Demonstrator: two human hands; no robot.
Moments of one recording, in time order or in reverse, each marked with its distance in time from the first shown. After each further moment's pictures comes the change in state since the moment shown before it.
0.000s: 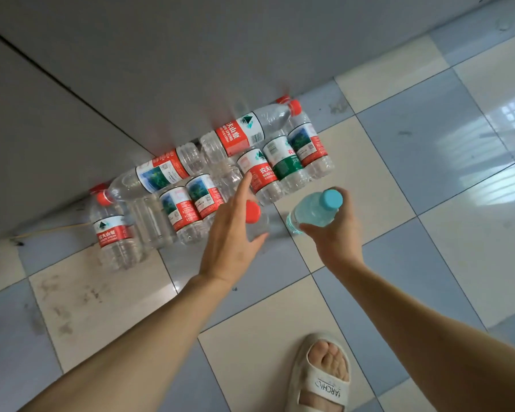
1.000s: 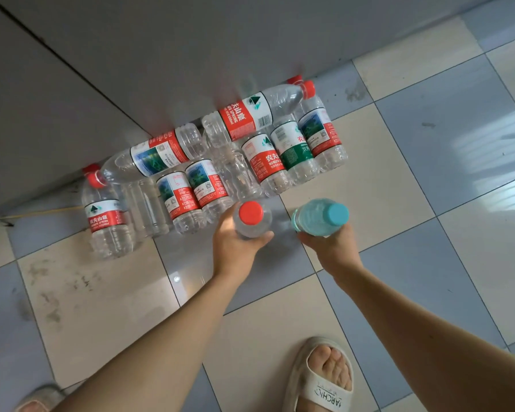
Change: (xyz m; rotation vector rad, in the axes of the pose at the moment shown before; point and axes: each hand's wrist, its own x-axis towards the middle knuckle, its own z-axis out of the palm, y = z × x) left_hand -0.014 -0.046 0.057 -0.377 0.135 -0.523; right_hand 0.013 0.068 0.024 0.070 -0.186 0.097
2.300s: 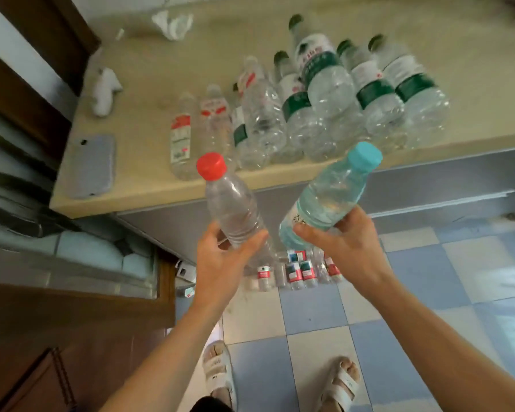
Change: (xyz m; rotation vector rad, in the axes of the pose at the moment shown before) left_hand -0.333 0.517 -0.528 -0.323 0.289 0.246; right_hand -0.482 -0.670 -0.063 0.124 -0.341 -0.487
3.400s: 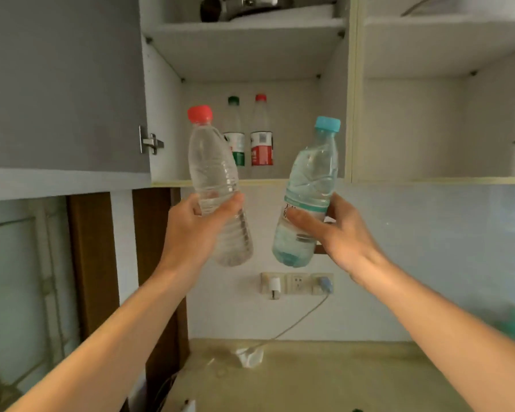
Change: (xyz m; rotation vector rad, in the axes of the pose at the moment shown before) left_hand 0.151 0.553 -0.179 -0.133 0.219 0.800; right_hand 0.110 -0.577 0.062 -0.030 -0.077 -0.899
